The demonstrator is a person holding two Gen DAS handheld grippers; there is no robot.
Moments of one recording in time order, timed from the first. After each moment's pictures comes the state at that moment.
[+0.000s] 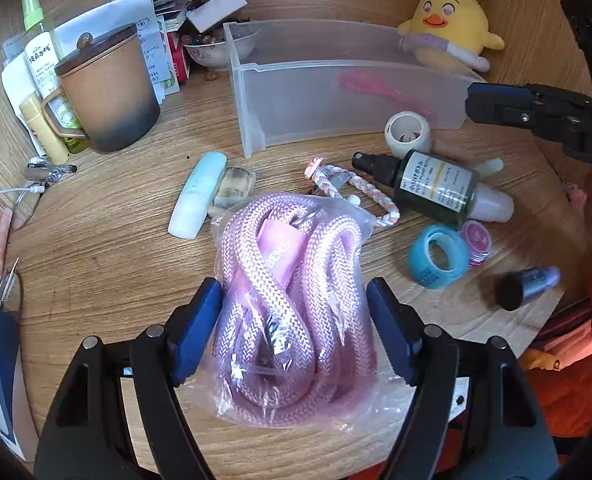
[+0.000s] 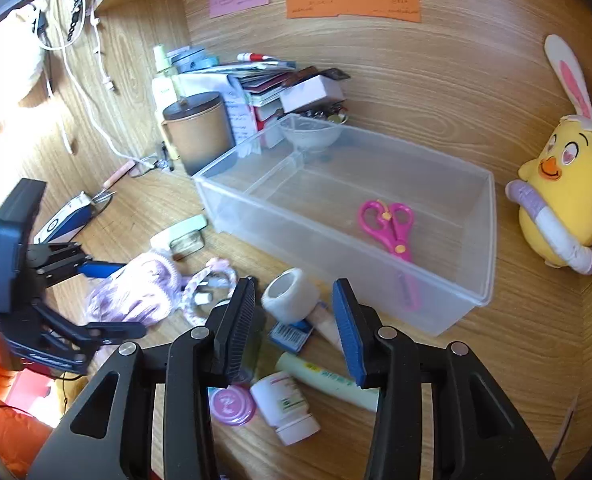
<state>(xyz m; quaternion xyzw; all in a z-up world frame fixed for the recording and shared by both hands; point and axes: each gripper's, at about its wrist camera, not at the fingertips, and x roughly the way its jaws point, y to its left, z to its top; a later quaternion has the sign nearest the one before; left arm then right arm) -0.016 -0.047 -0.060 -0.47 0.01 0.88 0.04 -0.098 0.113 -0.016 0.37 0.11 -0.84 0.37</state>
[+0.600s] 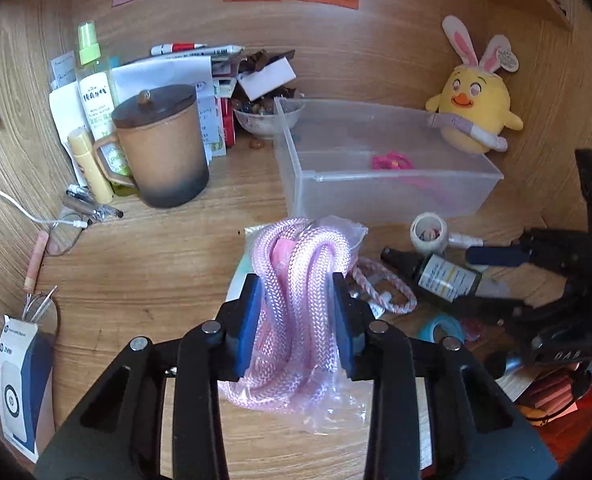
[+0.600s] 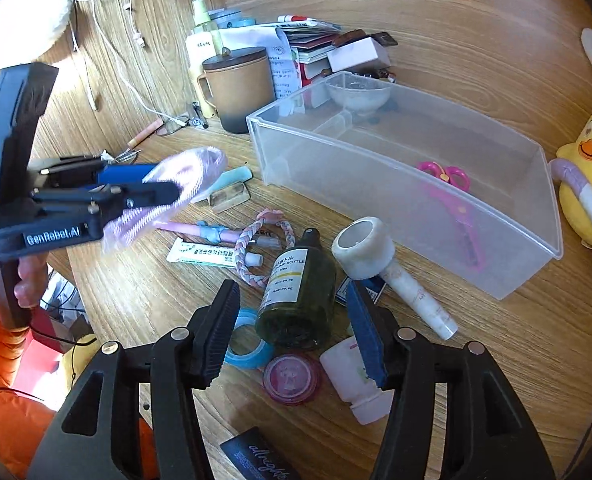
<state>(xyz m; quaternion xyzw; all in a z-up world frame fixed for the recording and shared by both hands) -0.024 -0.076 -0.005 -0.39 -0.03 0.92 0.00 -0.076 0.086 -0.048 0.40 0.13 -0.81 0.40</state>
